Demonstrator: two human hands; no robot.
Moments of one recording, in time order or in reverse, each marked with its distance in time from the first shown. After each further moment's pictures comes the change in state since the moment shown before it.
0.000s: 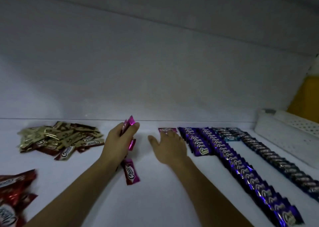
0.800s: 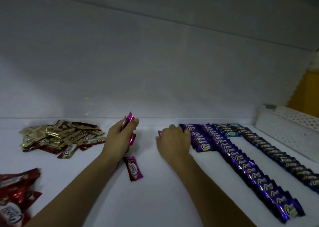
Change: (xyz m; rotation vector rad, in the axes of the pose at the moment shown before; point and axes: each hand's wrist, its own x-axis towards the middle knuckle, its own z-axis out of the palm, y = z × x) left_hand 0.003 0.006 -0.003 -0.053 -0.031 -0.066; right_hand -0.015 -0.016 -0.018 -0.270 0.215 -0.025
